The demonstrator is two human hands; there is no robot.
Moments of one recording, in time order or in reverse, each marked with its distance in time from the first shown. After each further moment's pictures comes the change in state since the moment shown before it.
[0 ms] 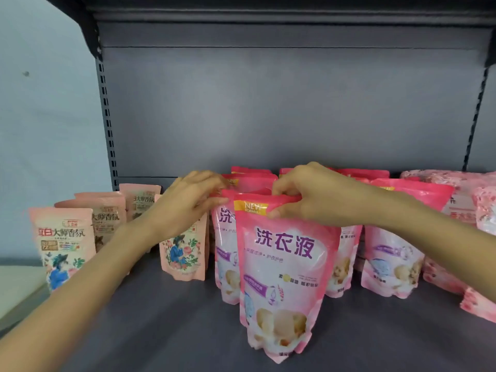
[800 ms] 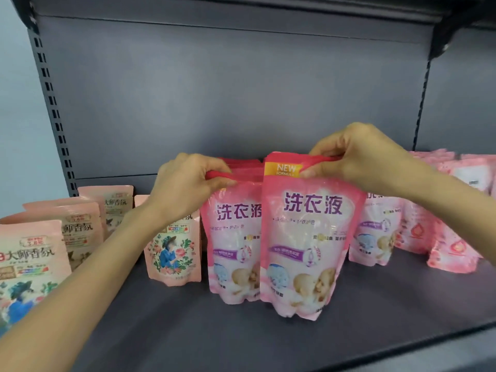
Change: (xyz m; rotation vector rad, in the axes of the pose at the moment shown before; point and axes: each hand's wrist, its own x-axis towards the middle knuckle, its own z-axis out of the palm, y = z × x) left_hand 0.022 0.005 -0.007 -0.182 0.168 -0.066; right_hand -0.021 -0.007 -0.016 0.169 0.331 0.288
